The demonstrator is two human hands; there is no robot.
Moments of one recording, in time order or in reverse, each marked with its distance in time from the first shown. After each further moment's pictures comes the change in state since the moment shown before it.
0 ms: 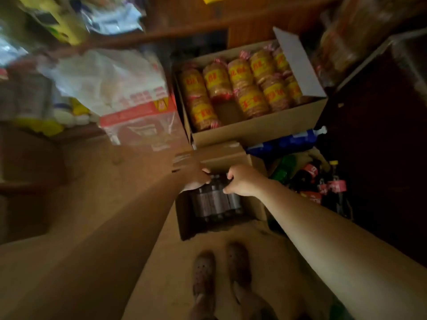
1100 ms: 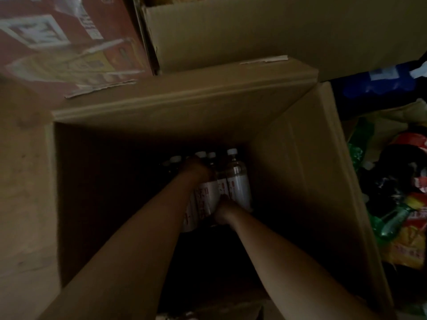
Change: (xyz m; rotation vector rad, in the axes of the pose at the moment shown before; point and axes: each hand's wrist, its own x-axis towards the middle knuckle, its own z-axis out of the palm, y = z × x) left_hand 0.345 -0.154 0.166 -0.190 0.080 -0.146; right_hand 0.339 0.136 0.259 0.258 -0.237 0.332
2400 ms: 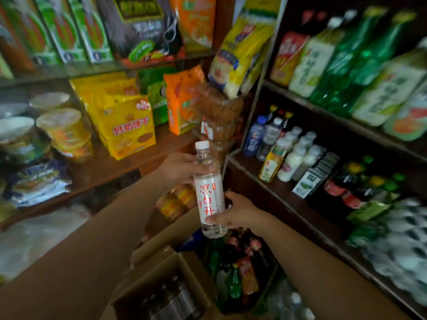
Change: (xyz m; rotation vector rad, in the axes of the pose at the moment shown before) left_hand -0.605 0.420 -0.196 -0.103 -0.287 0.848; right_hand -0.699 0.047 -0.256 0.715 0.546 -0.530
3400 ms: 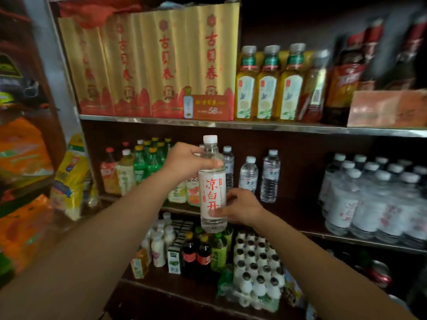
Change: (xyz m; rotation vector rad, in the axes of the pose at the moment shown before) left_hand -0.085 0.345 0.375 0.323 -0.264 0.643; right_hand -0.332 0.021 -0.324 0.136 0.831 -0.221
